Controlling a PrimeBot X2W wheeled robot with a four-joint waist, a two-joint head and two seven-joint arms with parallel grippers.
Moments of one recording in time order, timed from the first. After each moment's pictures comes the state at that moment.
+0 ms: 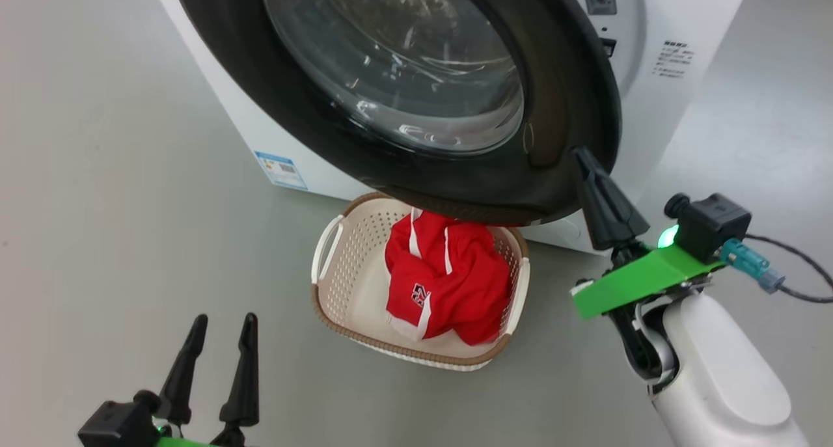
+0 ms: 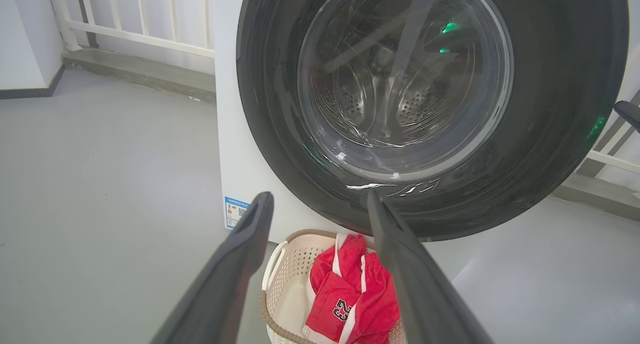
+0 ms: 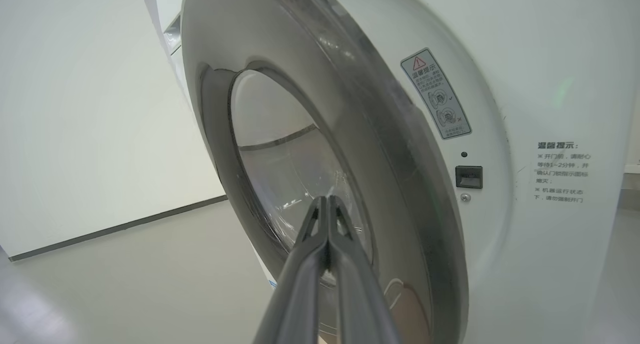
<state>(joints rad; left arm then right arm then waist) -0.03 0.06 -0.02 0.14 -0.36 -0.13 -0.26 -0.42 -0.06 0.21 0.35 0.44 0.12 -0.26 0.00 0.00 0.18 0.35</state>
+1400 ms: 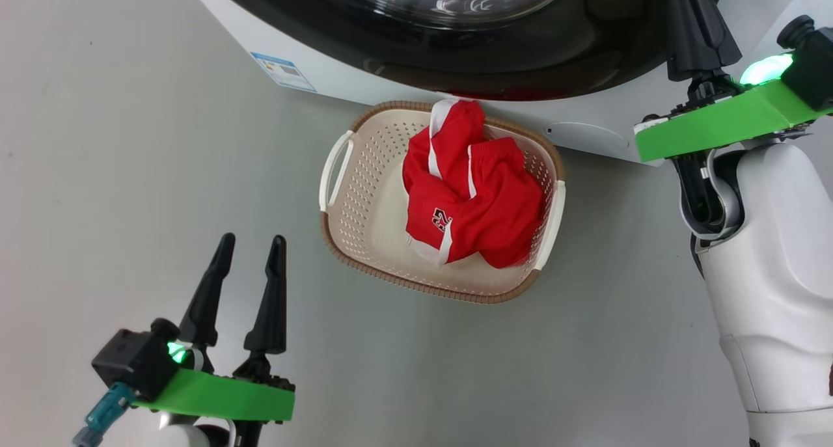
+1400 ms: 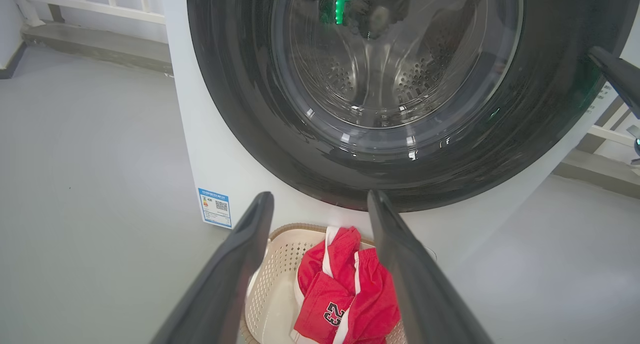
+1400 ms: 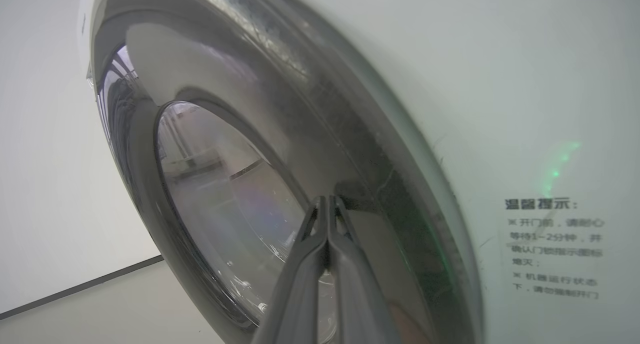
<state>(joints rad) -0.21 0.04 -0.09 0.13 -0.40 -0.13 -0.26 -0.77 -0.06 0.03 0.41 0.40 0.15 -0.26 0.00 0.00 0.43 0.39</state>
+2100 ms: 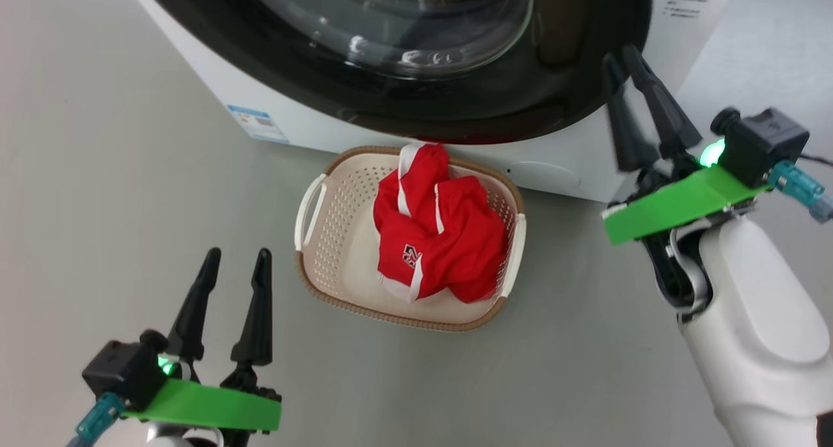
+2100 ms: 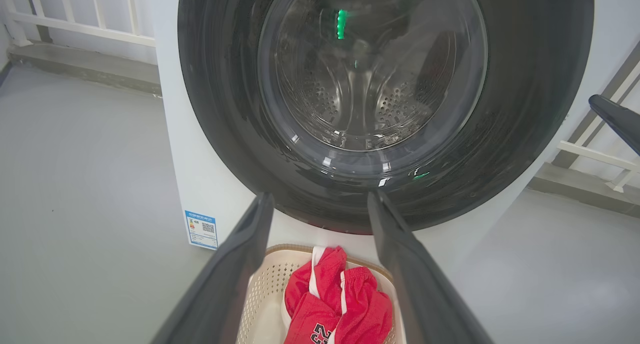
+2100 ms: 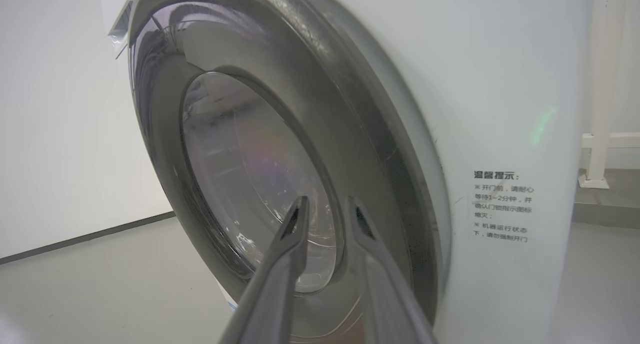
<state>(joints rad) -0.20 0.05 -0.07 0.16 -0.40 -0.13 -0.26 -0.63 -0.12 0.18 0.39 0.42 0.13 -0.26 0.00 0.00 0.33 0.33</state>
